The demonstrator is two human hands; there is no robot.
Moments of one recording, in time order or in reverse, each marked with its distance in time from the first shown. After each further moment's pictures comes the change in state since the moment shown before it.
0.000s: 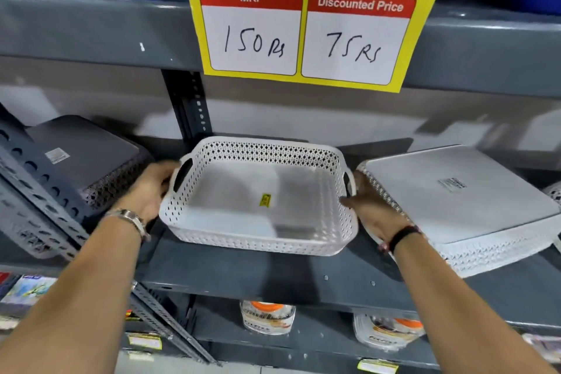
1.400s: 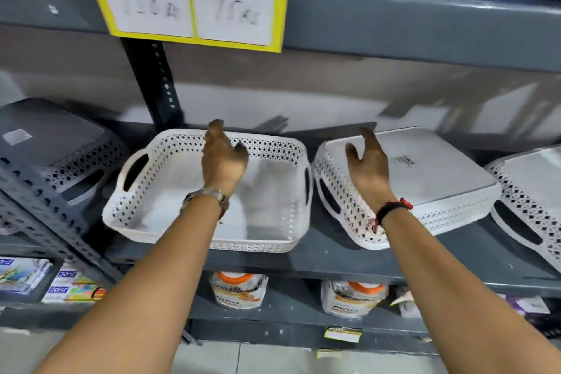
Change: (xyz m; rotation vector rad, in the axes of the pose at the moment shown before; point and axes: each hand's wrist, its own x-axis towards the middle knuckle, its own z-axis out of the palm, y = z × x) left_hand -0.056 -0.030 0.149 0.610 0.202 0.557; right_hand -0.036 -0.019 -0.057 -0.361 0.481 -0.273
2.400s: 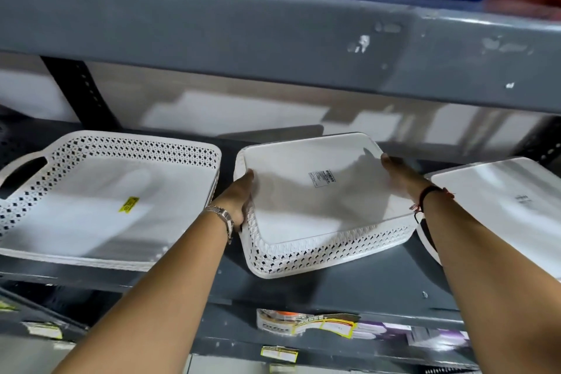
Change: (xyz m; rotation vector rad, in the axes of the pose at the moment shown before) left_hand -0.050 0.070 0.183 -0.442 -0.541 -0.779; right_hand 0.149 0.196 -0.153 -0.080 -0.336 0.477
